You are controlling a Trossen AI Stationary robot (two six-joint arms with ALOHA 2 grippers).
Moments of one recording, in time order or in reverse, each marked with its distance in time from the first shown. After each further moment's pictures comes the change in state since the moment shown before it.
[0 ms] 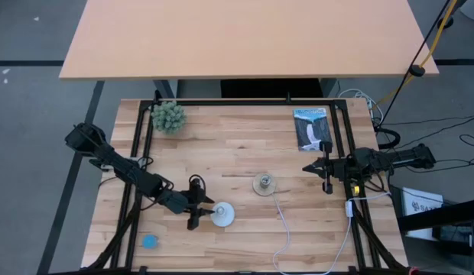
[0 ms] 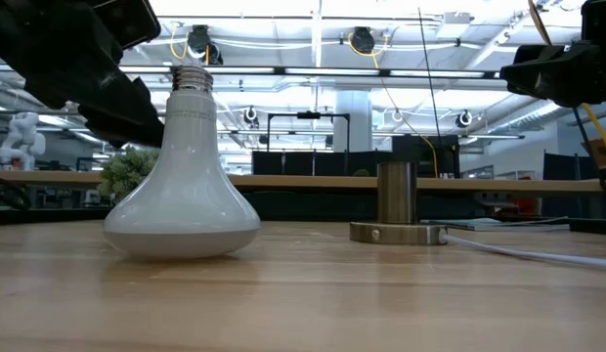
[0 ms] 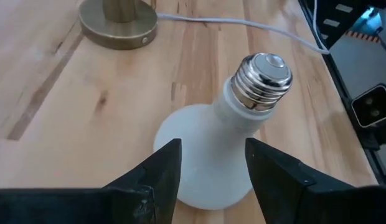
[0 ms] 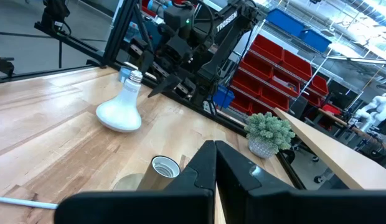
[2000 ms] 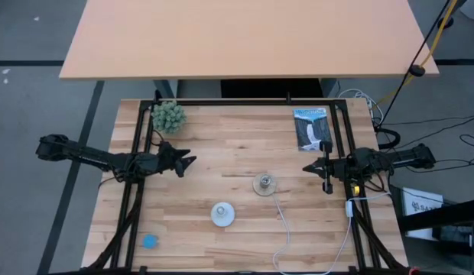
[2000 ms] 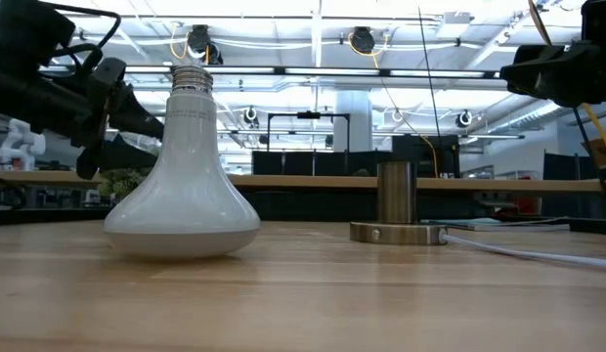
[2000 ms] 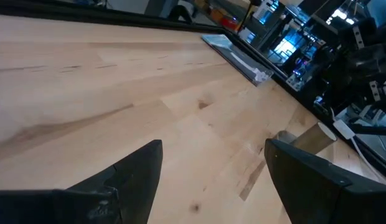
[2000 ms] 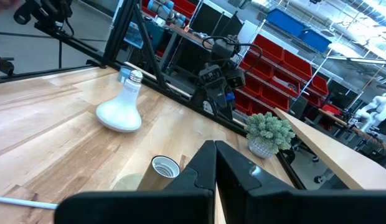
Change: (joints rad) left arm 0.427 -0.804 -0.511 -0.006 -0.203 -0.193; right arm 0.000 0.000 0.000 0.000 0.000 0.000
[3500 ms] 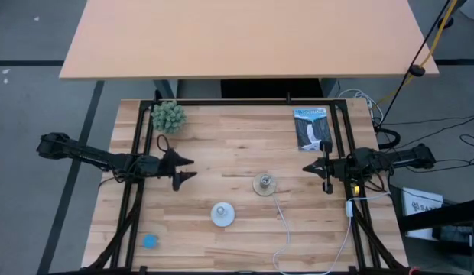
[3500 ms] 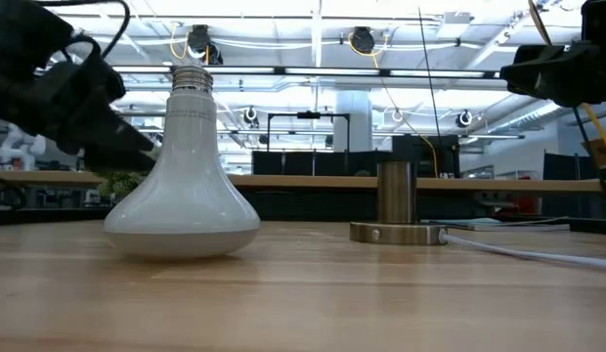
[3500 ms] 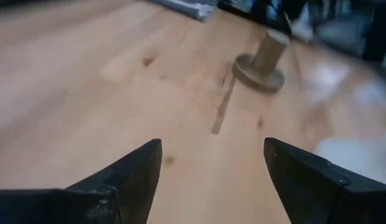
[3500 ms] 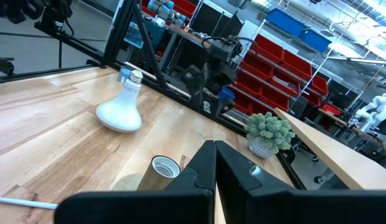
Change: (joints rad) left arm -0.036 0.000 0.000 -0.053 0.250 0.213; right arm 0.000 0.000 0.000 0.000 0.000 0.000
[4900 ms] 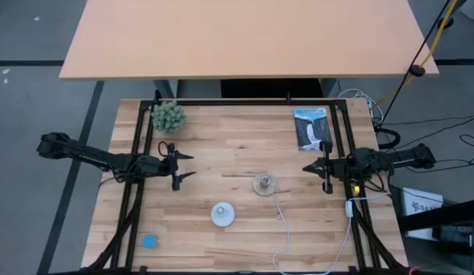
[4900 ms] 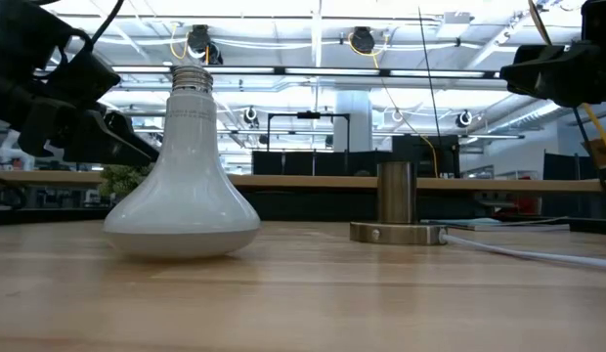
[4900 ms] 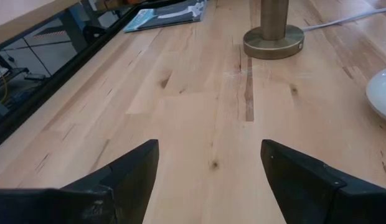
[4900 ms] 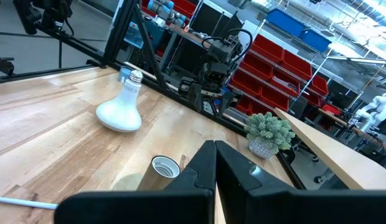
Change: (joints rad) left arm -0.004 0.000 0.000 -0.015 -0.070 0.597; right arm 0.000 0.000 0.000 0.000 0.000 0.000
